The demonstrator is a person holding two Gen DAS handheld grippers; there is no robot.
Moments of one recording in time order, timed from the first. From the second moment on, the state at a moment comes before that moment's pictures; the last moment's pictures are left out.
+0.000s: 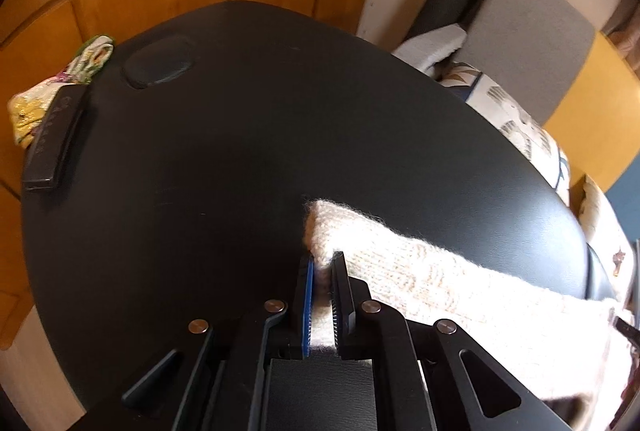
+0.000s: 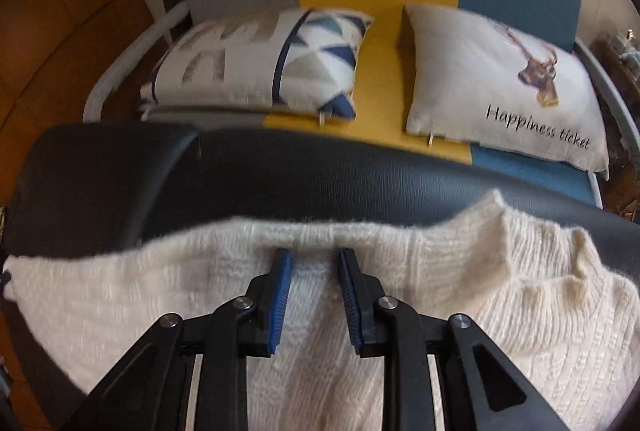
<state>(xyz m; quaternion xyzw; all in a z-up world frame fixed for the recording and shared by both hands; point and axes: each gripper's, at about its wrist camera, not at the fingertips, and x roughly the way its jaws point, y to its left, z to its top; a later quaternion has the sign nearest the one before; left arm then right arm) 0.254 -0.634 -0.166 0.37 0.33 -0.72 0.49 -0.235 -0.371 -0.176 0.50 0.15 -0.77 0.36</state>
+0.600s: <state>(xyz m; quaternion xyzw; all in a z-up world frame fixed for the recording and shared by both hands) 0.276 -0.642 -0.155 0.42 0.36 -0.67 0.50 -0.107 -0.303 -0.154 0.54 0.12 -0.69 0.47</state>
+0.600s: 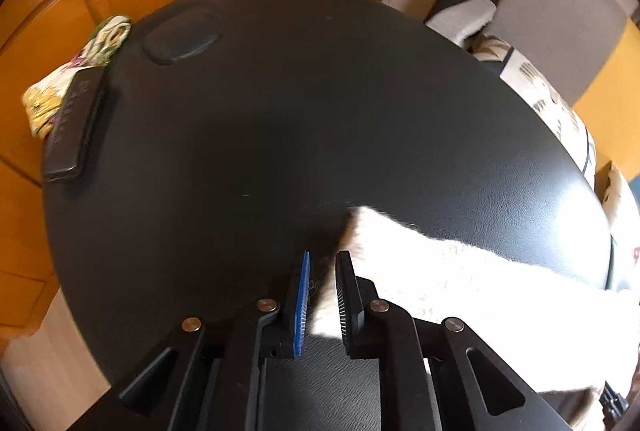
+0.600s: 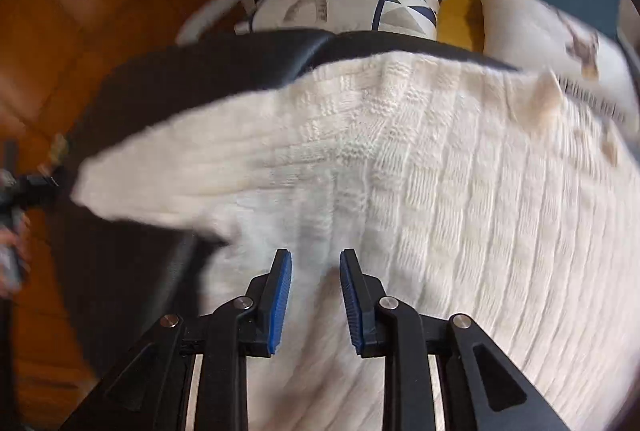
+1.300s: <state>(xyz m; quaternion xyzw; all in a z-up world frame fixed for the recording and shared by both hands) 0.081 -0.269 -0.150 0.49 0.25 -0.83 0.09 -0.064 0.002 -0.177 0.57 0.12 -0.76 0.30</state>
